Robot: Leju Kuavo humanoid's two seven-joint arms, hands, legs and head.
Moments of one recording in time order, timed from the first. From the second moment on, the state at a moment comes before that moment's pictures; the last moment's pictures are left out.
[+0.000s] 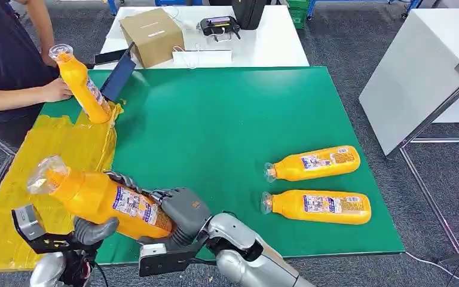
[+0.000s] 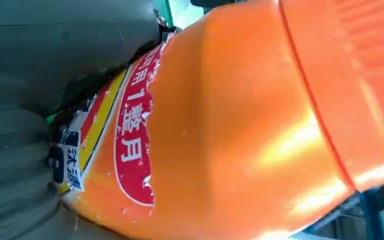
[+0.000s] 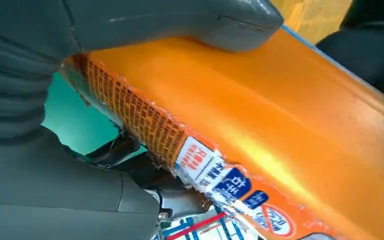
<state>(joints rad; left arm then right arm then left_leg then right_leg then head) 0.01 0.07 -0.14 -1.62 0.24 -0.49 -0.36 -0.36 0.16 0.91 -1.21 0.75 -0.07 -0.11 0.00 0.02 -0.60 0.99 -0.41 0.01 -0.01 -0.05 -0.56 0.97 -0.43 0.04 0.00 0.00</state>
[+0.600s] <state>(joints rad) -0.05 0.07 -0.10 -1.63 -1.46 0.41 -0.15 -0.09 -0.01 0.66 -1.65 0.82 -0.11 -0.06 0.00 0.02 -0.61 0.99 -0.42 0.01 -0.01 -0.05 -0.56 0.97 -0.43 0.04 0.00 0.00</state>
